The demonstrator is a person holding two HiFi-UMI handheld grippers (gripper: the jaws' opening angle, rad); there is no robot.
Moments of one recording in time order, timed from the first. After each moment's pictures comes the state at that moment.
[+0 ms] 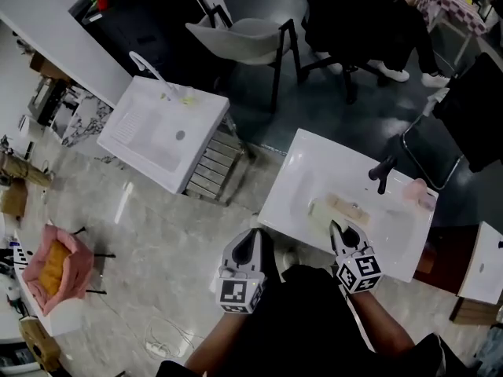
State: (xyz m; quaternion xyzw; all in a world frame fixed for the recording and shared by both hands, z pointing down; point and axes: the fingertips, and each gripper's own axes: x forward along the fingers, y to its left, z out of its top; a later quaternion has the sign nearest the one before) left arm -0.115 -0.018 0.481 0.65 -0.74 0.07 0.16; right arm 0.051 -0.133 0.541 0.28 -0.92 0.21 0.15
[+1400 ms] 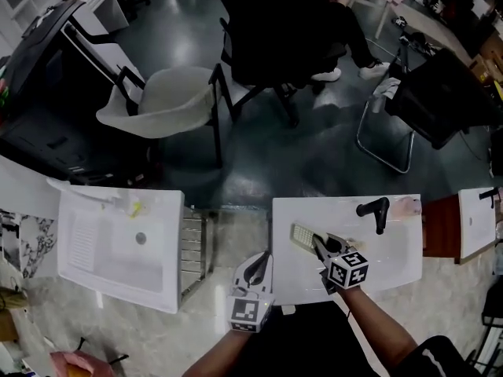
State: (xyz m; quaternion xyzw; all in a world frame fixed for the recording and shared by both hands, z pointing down) left arm -0.217 -0.266 0.539 0.82 -0.52 0.09 0.20; right arm -0.077 -0.316 0.633 0.41 -0.83 0.33 0.21
